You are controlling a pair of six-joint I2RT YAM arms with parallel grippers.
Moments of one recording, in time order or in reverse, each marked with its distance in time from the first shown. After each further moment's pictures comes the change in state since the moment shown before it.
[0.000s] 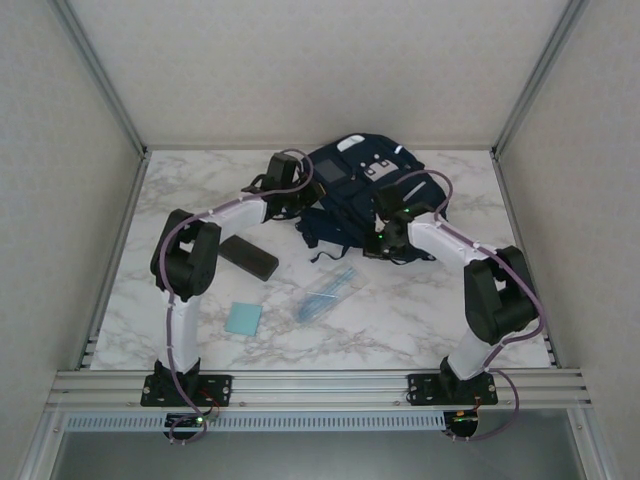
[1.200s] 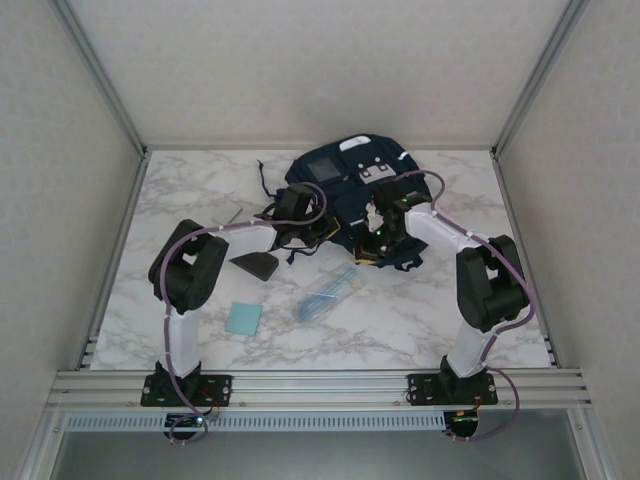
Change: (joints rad) left arm -0.133 -0.095 -0.266 0.103 0.048 -0.149; right arm -0.017 0.091 0.092 -0.117 -0.285 -0.074
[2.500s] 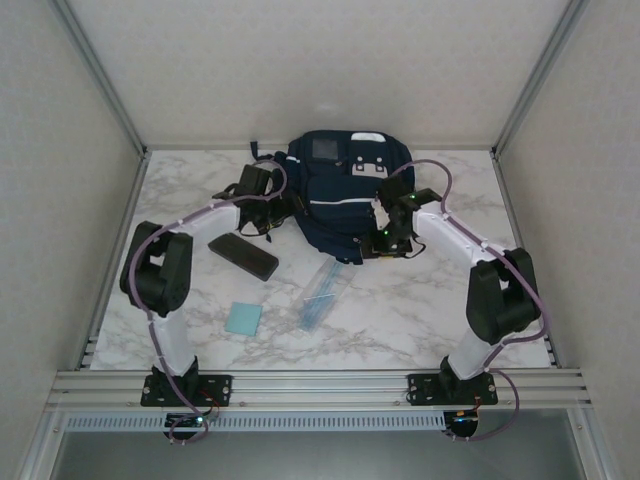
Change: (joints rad) left arm 0.214 -0.136 0.018 -0.344 -0.130 0.335; right arm 0.011 -0.094 0.049 -0.092 0.208 -0.152
